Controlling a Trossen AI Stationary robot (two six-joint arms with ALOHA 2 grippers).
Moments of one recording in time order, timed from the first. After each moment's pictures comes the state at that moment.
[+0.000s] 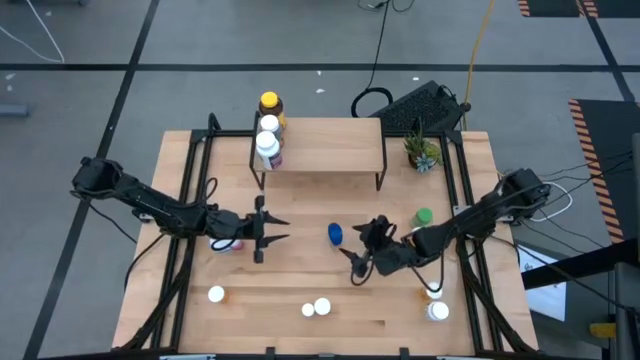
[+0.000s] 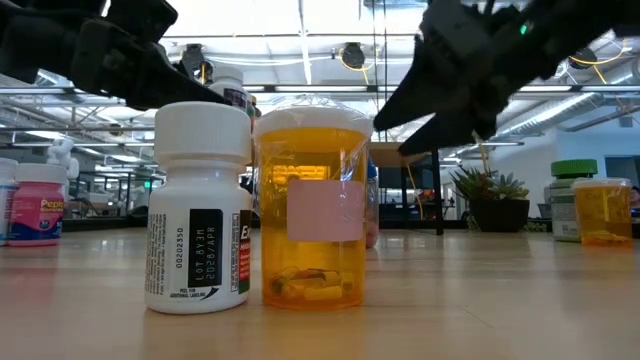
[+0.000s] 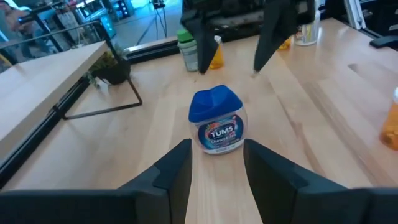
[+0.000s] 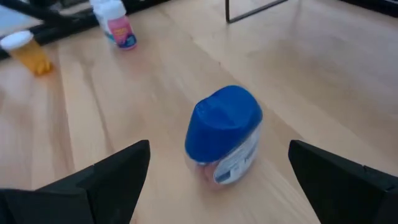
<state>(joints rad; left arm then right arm) -0.27 1.17 0.34 0.53 -0.31 0.15 0.43 1.59 0.71 0.18 0.71 0.69</state>
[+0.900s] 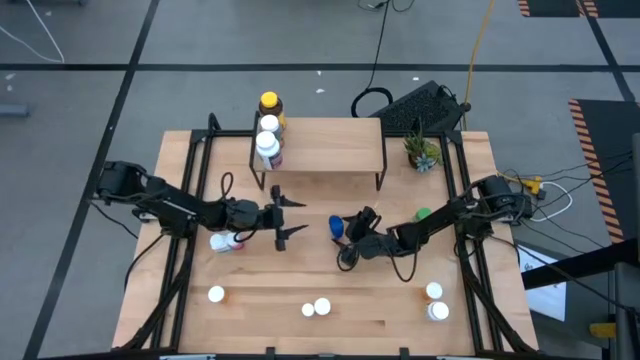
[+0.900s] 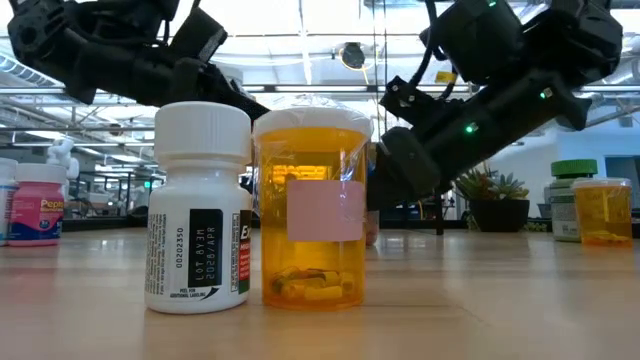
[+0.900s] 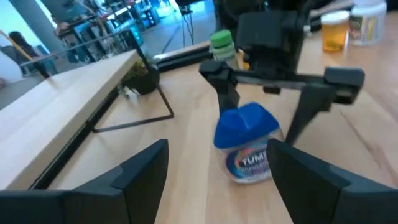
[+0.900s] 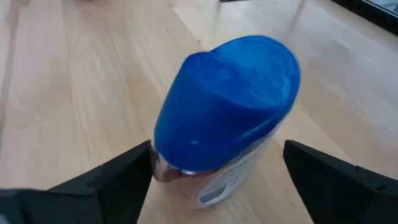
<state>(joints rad) -0.11 1.44 0.43 0.78 -0.26 0.26 0.27 1.82 0.67 0.48 0.63 0.35</state>
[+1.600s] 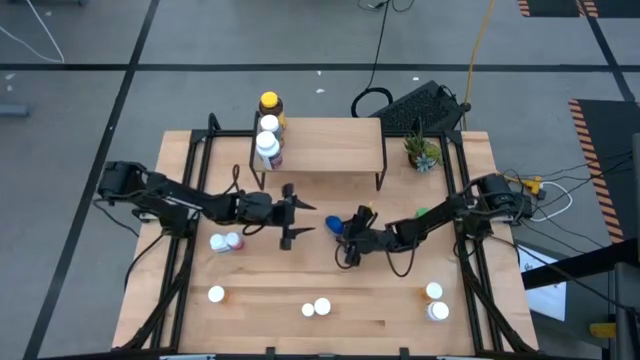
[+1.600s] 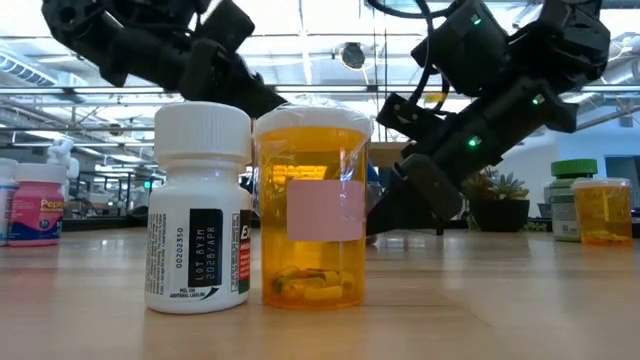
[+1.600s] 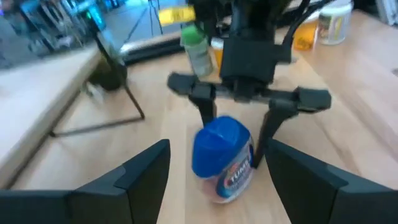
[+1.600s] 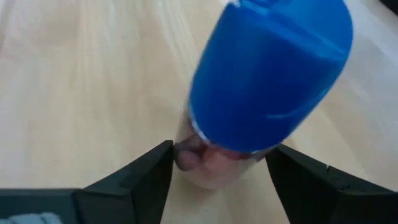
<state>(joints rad) -0.04 1.47 0.59 0.54 -0.07 0.23 0.22 1.83 0.67 0.43 0.49 0.17</state>
